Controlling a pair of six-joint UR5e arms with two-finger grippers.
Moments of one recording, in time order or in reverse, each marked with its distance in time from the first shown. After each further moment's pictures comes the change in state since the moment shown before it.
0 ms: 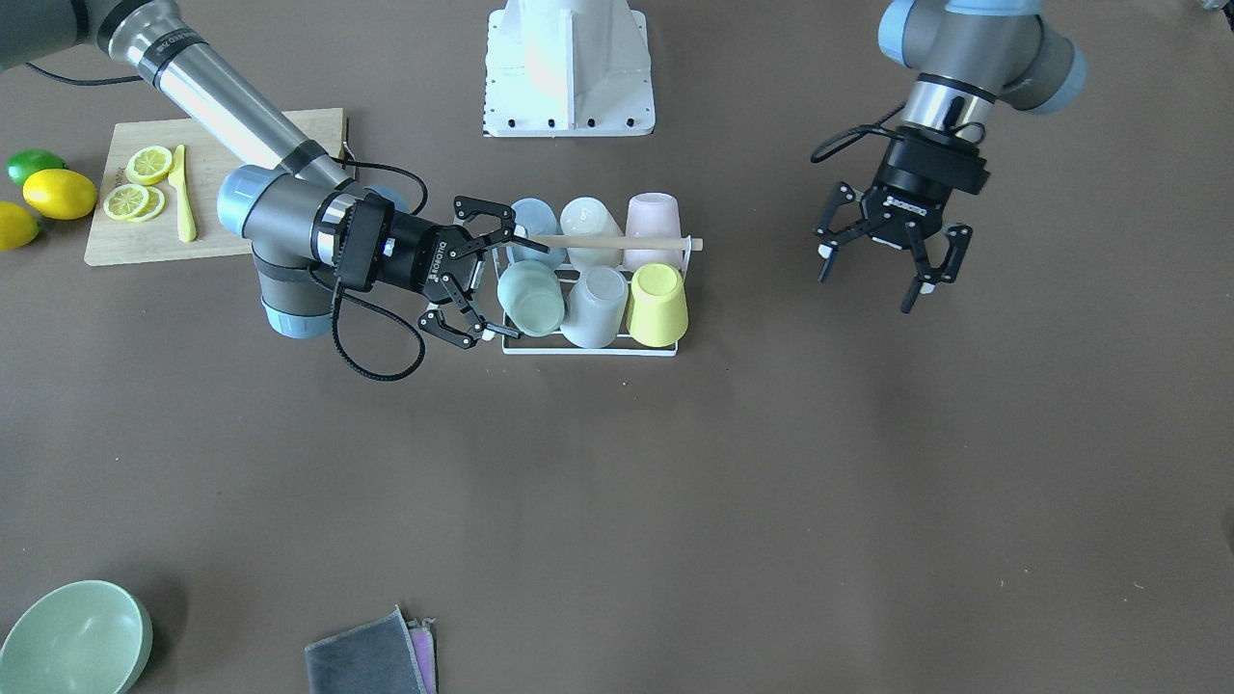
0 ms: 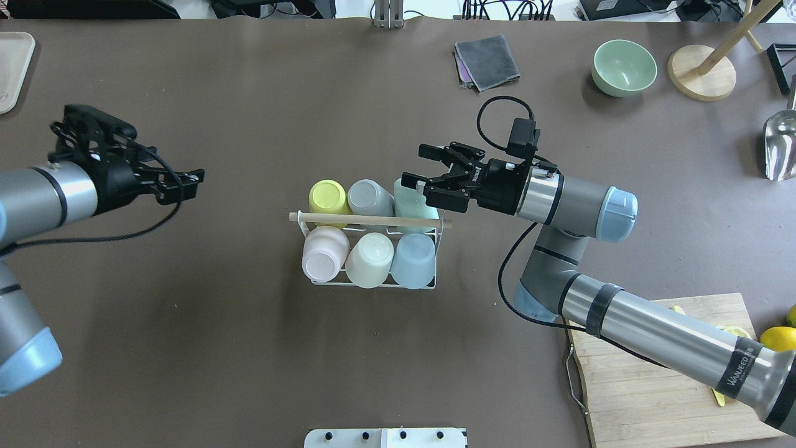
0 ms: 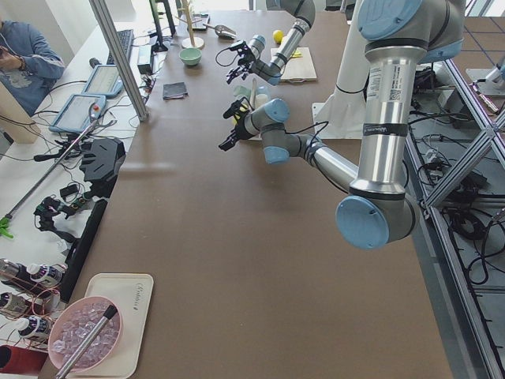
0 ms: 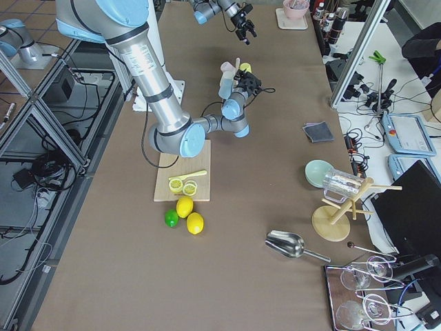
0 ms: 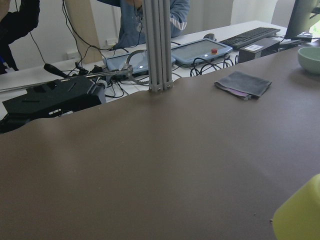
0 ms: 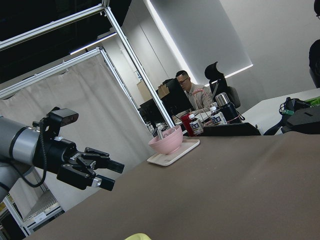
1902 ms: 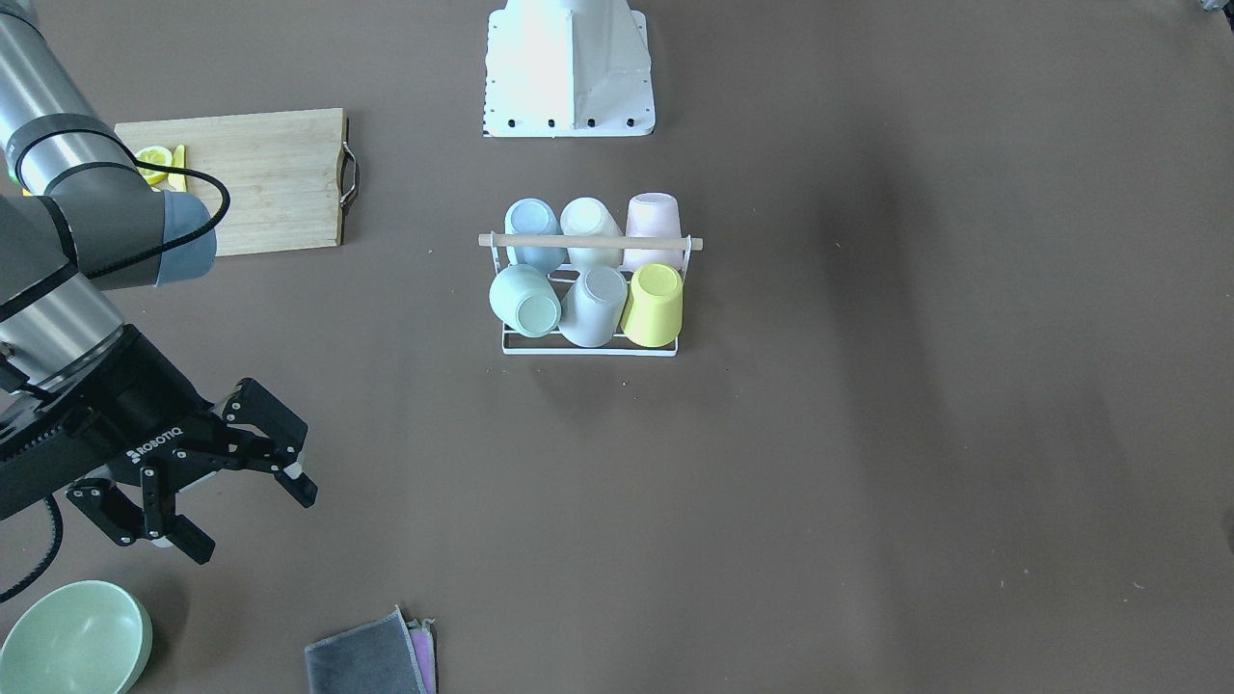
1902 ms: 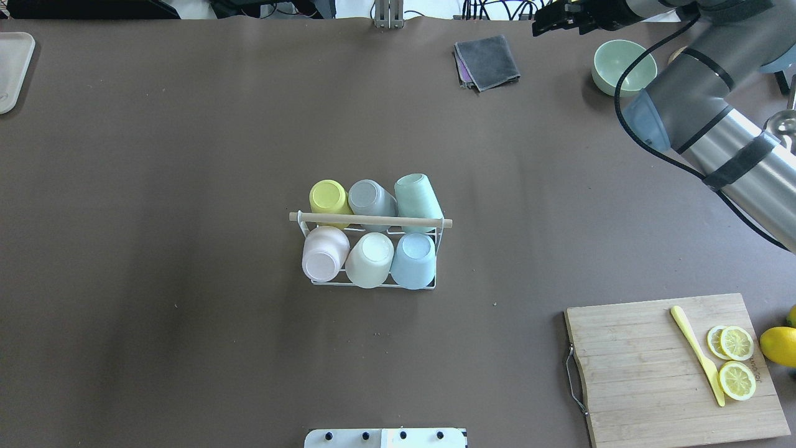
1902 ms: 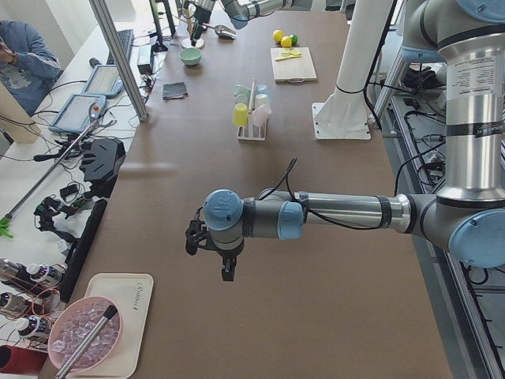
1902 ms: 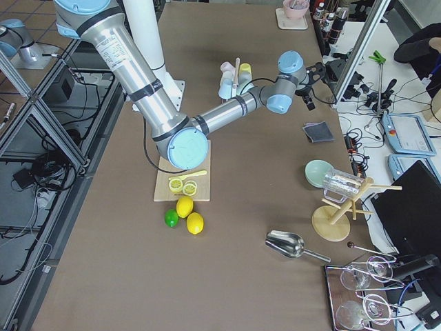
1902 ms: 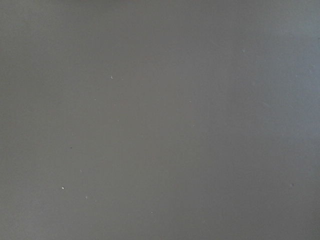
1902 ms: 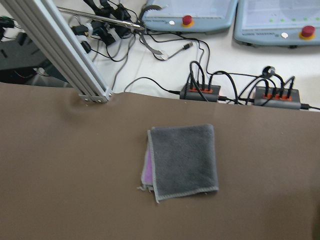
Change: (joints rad) left arm -0.848 0.148 0.236 0.787 -0.803 0.816; right arm 0.486 -0.053 0.397 -1.538 0.386 -0.040
